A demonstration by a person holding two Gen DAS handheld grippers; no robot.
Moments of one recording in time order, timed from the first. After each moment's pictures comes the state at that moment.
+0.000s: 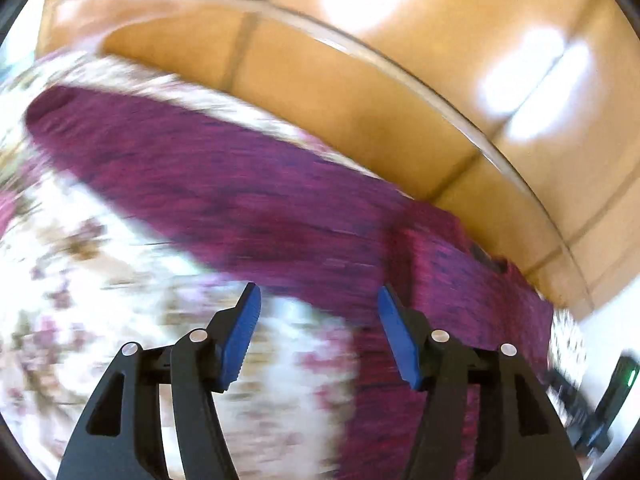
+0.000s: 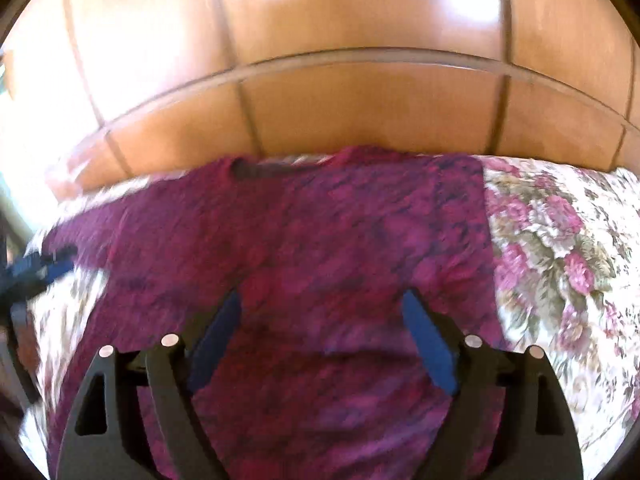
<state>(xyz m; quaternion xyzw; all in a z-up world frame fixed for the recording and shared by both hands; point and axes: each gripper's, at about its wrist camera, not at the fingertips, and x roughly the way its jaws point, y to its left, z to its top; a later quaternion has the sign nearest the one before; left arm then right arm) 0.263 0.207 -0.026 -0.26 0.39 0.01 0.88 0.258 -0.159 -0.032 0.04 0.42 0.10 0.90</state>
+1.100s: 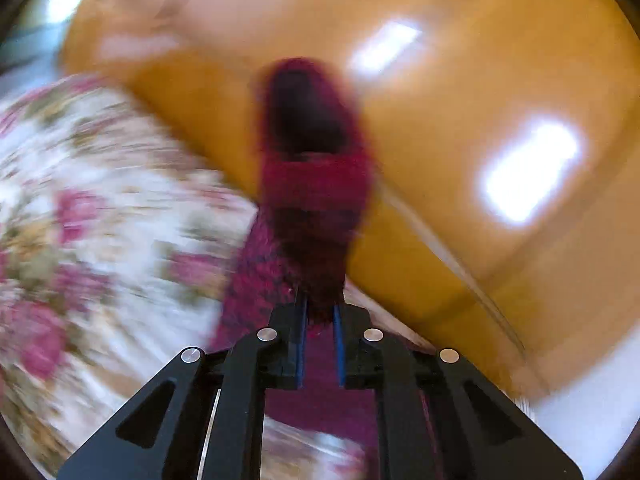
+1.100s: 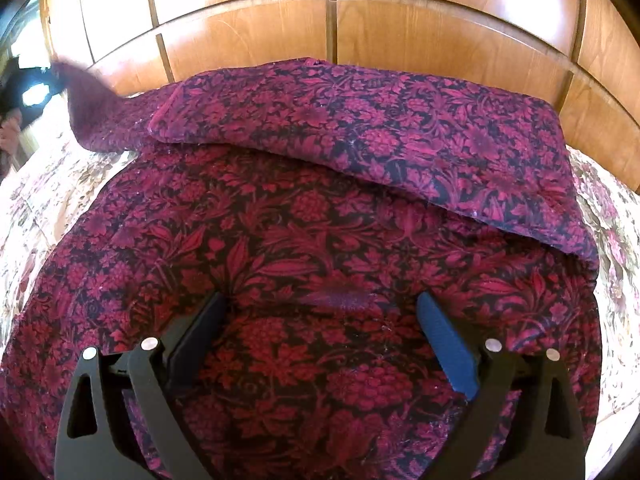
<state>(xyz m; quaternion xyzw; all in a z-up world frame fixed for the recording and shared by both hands) 0.282 0.299 0.047 -0.32 0.28 -0.02 0.91 0.227 -0.104 -0.089 -0.02 0.46 0.14 0.88</state>
